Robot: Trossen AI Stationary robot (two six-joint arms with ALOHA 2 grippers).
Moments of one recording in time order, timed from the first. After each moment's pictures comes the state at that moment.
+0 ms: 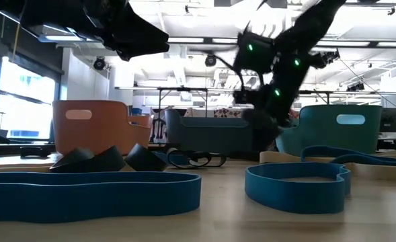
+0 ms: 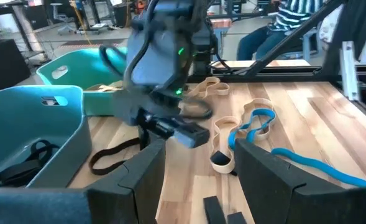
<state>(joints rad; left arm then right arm) -0.19 1.25 0.51 0.52 -0.31 0.00 -0.08 1.75 0.92 -0.33 0.29 0.38</state>
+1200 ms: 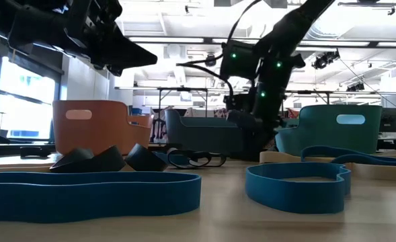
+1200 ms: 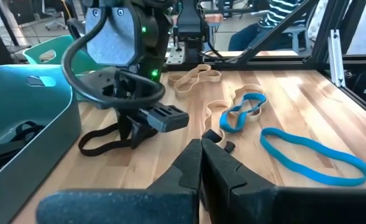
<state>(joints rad) -0.19 1.25 0.38 0.64 -0.27 -0.01 -0.15 1.85 1.05 -0.46 0.23 0.46</state>
